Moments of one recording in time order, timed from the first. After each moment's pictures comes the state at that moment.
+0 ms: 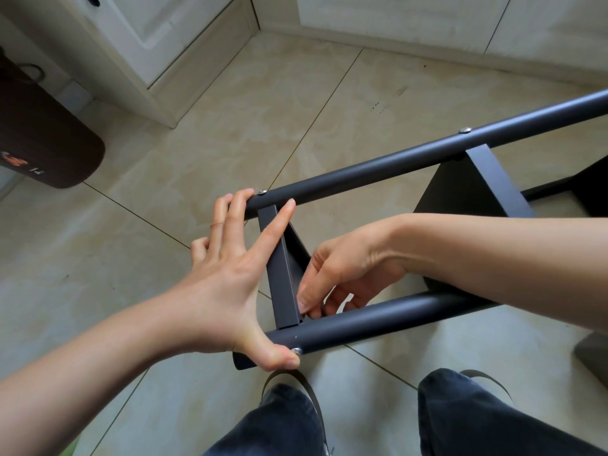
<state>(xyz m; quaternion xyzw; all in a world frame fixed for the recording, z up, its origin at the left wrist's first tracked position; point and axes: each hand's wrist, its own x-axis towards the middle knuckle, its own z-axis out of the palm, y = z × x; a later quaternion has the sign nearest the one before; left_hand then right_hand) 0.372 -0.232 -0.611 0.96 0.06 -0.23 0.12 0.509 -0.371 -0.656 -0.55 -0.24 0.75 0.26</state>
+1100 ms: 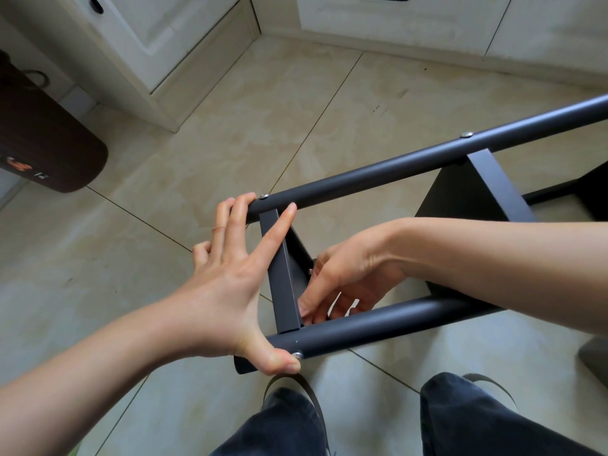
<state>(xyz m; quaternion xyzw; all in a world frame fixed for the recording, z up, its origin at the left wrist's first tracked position) 0.373 -0.232 -0.612 0.97 0.05 -0.22 0.10 0.511 -0.369 -0.663 -0.55 -0.21 0.77 0.23</state>
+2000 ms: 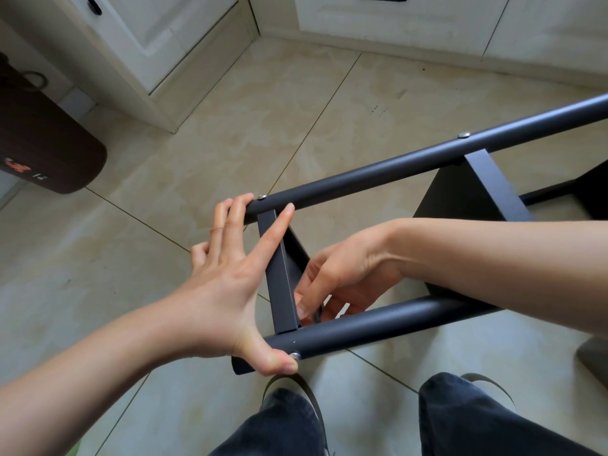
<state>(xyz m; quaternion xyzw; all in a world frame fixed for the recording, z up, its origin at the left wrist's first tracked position) 0.373 -0.233 -0.612 0.97 0.06 -0.22 0.10 0.509 -0.370 -0.660 -0.50 -0.24 0.79 0.26</state>
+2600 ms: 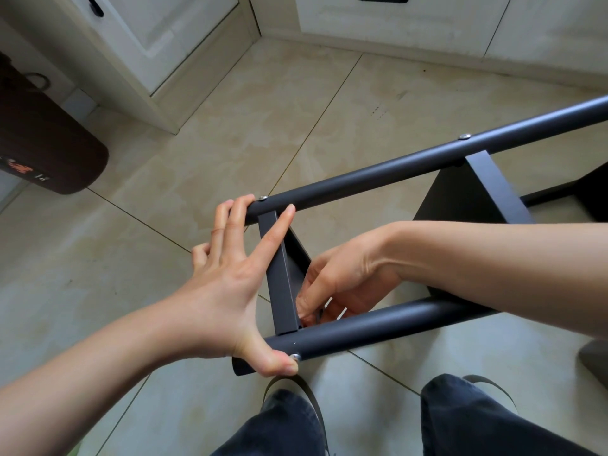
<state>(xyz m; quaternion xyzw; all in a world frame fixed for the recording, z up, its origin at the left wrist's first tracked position) 0.374 -0.233 -0.611 0.97 0.06 -0.23 0.10 0.506 -0.369 -0.665 -0.50 -0.21 0.79 0.29</state>
